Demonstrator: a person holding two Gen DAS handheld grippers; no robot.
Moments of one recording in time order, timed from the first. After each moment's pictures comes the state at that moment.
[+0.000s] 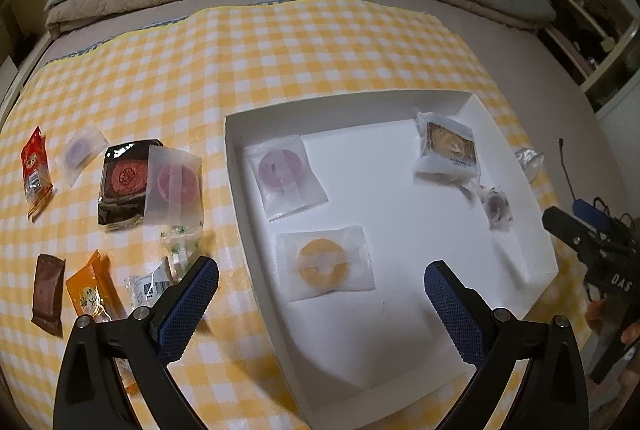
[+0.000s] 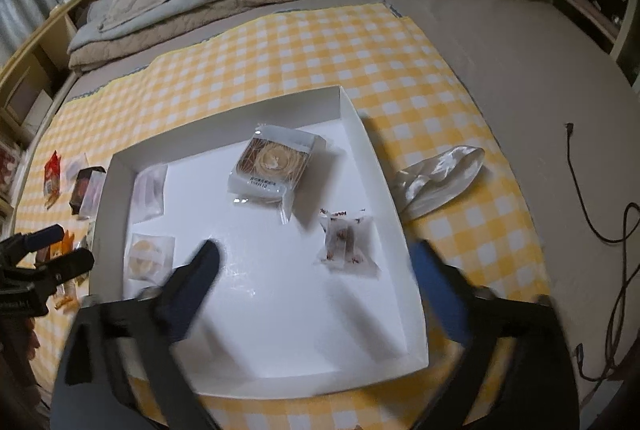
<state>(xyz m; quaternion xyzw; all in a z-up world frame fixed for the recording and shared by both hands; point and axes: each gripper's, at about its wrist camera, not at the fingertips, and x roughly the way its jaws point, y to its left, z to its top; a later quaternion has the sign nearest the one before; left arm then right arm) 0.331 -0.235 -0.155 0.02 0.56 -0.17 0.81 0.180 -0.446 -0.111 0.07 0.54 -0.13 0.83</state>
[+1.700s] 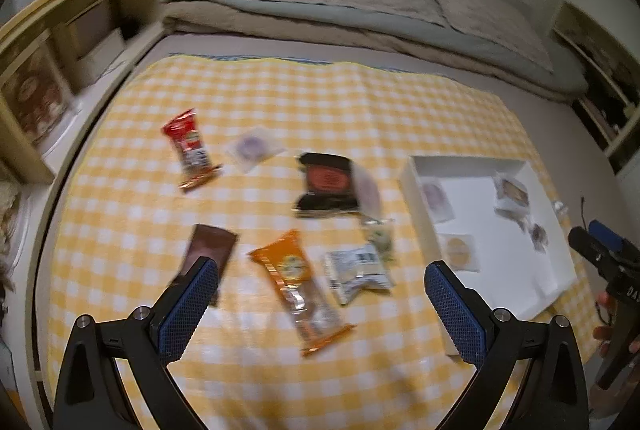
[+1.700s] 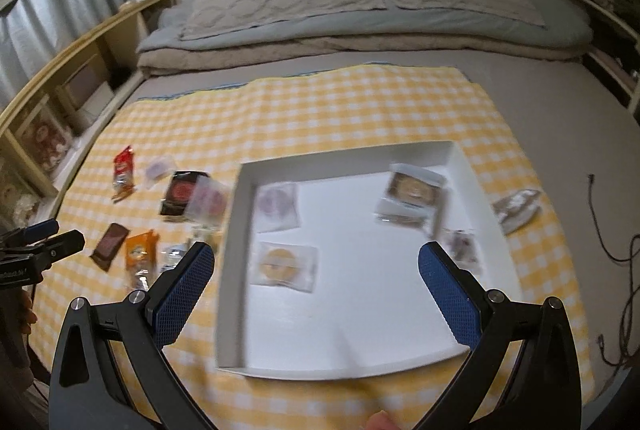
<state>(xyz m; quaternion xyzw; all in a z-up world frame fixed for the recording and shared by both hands) 0.234 -0.019 -0.056 -0.03 0.48 -0.08 0.87 0.175 -0.293 -0.061 0.04 0.47 -0.06 0.88</state>
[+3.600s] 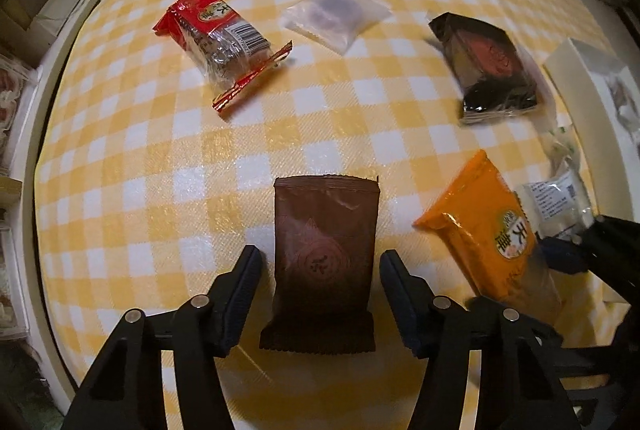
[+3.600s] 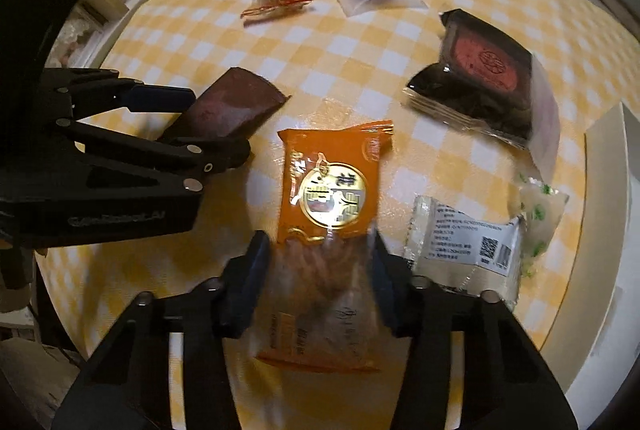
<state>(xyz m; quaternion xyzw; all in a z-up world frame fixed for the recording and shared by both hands) 0.372 0.037 -0.236 0.10 0.64 -0.07 0.76 0.265 -0.059 -0.252 -0.04 0.66 0.17 0.73</state>
